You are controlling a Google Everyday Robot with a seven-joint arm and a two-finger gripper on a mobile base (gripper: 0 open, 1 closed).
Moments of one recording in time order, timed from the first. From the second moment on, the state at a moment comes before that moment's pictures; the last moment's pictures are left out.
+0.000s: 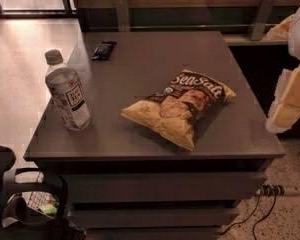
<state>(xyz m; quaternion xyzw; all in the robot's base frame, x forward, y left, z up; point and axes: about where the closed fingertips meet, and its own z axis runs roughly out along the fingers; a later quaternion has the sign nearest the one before) 0.438 -0.213 0.991 -0.60 0.78 -0.05 0.18</state>
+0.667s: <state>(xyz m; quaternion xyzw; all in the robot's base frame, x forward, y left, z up) 0.452 -0.207 0.982 -0.61 0.76 -0.05 0.20</state>
